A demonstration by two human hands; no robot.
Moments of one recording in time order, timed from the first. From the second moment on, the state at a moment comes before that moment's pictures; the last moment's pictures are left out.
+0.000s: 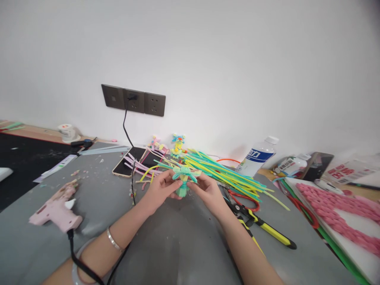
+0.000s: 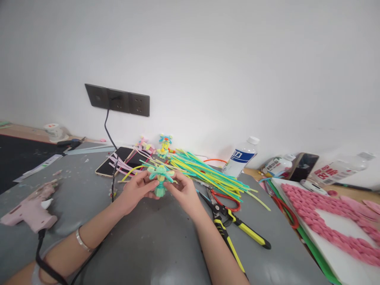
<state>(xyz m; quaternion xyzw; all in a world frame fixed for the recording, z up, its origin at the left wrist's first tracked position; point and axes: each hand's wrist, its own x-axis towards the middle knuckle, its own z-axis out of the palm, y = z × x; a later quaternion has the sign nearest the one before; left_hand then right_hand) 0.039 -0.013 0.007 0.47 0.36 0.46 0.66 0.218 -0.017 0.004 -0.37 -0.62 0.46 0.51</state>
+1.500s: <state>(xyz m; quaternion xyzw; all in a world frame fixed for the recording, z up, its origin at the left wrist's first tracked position) 0.039 -0.011 0.002 0.54 0.35 0.47 0.60 0.212 -0.017 -0.005 -0.39 -0.56 0.48 0.54</state>
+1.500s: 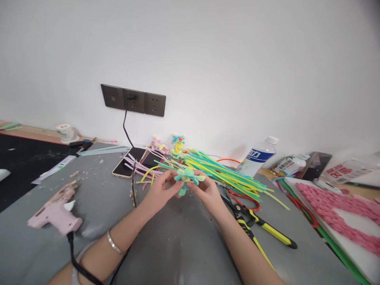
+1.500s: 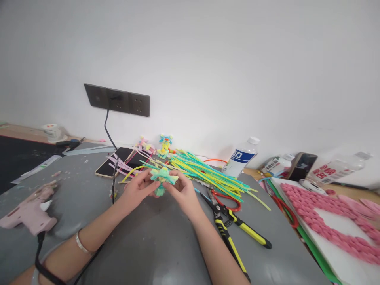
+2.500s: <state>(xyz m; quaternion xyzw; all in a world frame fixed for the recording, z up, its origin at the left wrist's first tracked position) 0.037 -0.009 0.000 0.49 0.35 0.47 0.64 0.211 -0.016 0.000 -0.38 -0.57 0.50 0.54</state>
